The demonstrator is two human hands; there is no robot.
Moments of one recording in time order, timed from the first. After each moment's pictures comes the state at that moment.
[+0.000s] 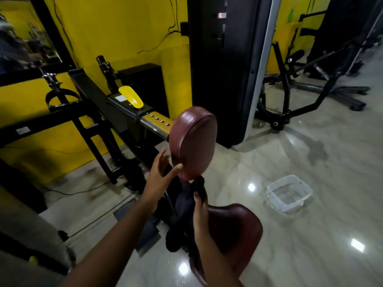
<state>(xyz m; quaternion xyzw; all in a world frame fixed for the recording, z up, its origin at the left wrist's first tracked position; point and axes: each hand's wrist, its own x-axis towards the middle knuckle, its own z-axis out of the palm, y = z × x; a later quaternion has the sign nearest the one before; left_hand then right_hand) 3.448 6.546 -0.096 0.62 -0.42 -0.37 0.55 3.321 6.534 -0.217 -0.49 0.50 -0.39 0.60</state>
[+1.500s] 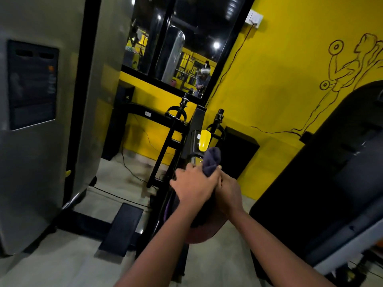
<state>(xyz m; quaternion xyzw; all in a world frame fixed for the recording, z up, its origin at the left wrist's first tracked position) 3.366 6.435 0.005 0.87 -0.08 0.00 0.49 3.342 6.334 0.000 -0.93 0.10 -0.29 0.20</state>
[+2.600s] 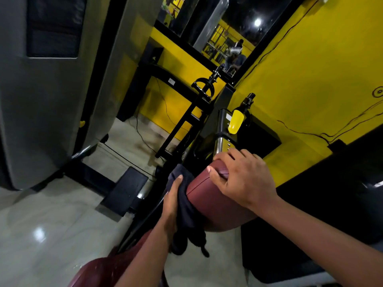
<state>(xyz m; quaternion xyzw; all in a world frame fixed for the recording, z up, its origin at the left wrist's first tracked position) 3.389 6.447 -0.153 0.39 0.18 -0.16 0.89 3.358 6.363 0.004 -0.93 -0.15 -0.22 -0.26</state>
